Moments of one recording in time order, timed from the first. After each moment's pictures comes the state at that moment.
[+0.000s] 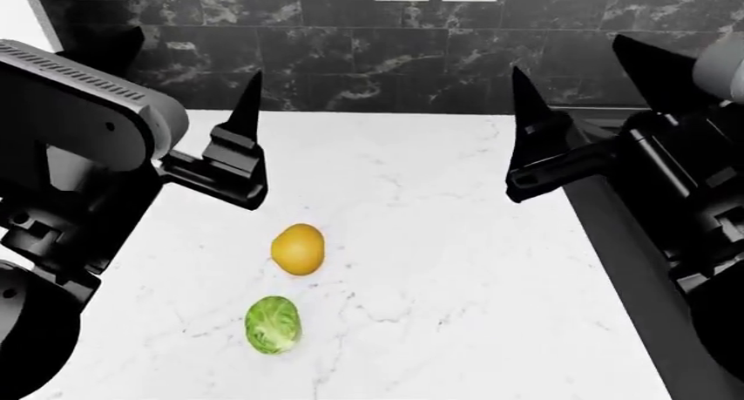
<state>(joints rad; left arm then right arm) -0.89 -0.31 -0.14 1.00 -0.57 -1.51 0.01 0.90 0.36 0.25 -0.92 0.74 1.52 0.06</state>
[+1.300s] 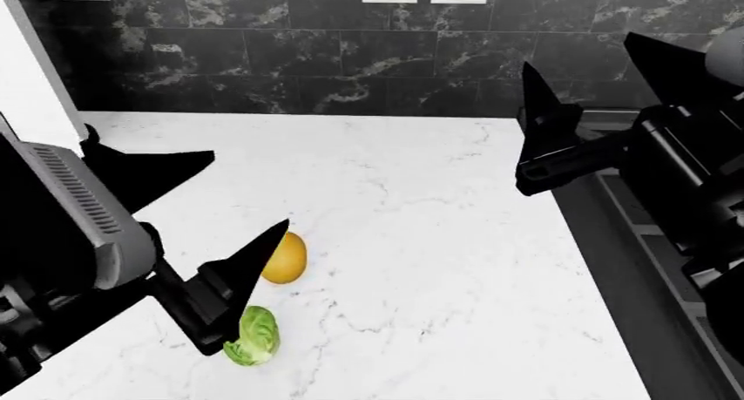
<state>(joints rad) -0.73 -0.61 -0.36 0.87 -1.20 -1.49 0.15 0.93 0.48 0.24 -0.82 1.07 1.46 0.34</state>
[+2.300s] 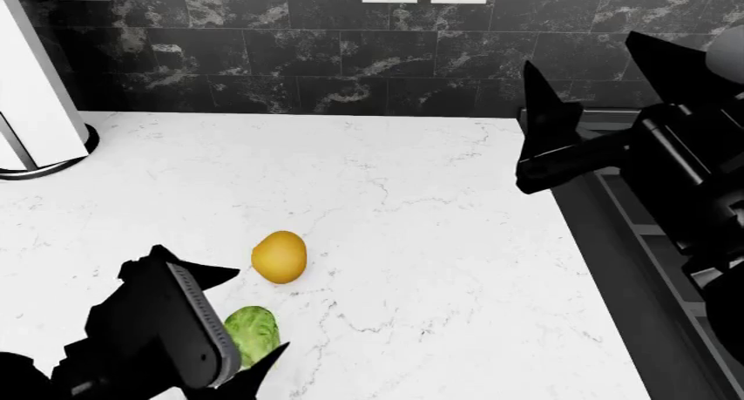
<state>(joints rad) -0.42 -0.86 0.05 0.88 -0.84 -1.25 0.30 0.93 0.52 0.20 -0.80 1.14 1.41 0.41</state>
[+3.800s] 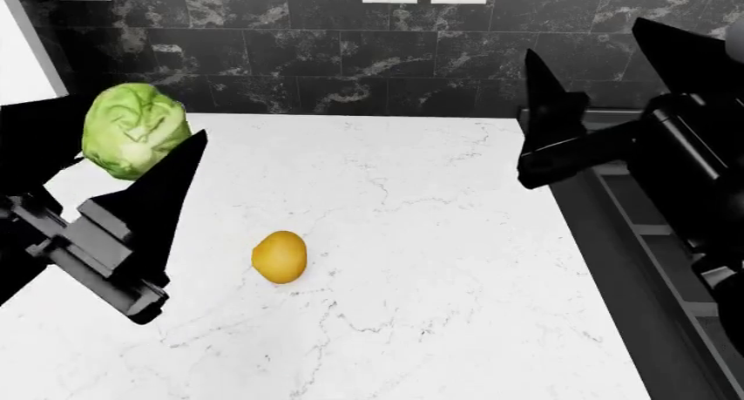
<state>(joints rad) -0.80 -0.94 -0.33 0.86 -1.67 -1.14 -0.36 0.98 0.56 0.19 -0.78 1.31 1.39 0.55</state>
